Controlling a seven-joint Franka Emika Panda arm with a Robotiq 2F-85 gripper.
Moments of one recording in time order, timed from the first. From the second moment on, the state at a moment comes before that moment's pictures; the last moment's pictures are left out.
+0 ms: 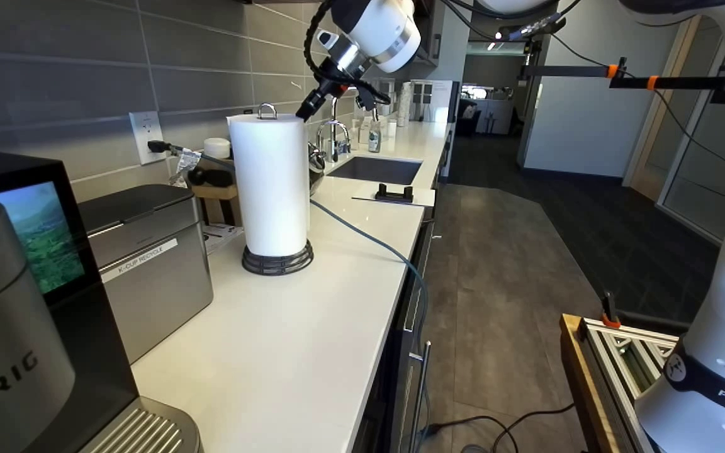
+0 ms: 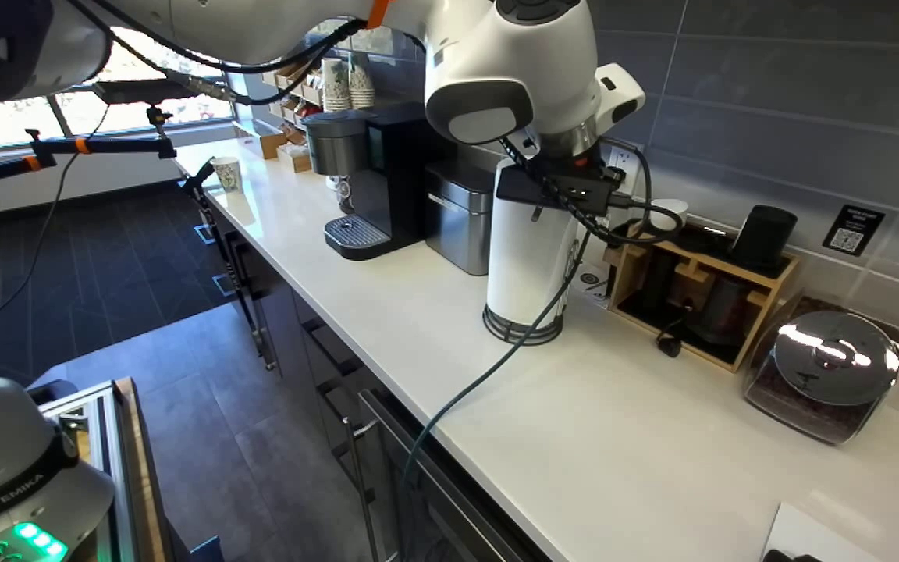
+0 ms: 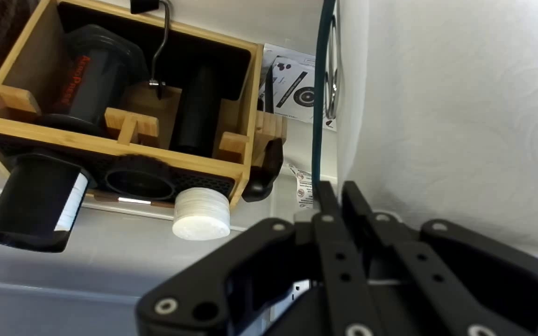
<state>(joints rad) -0.29 0.40 -0.10 -1.52 0.68 2.41 -1.15</state>
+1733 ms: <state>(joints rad) -0.24 0.06 -0.08 -1.83 0.43 2.04 -0.82</state>
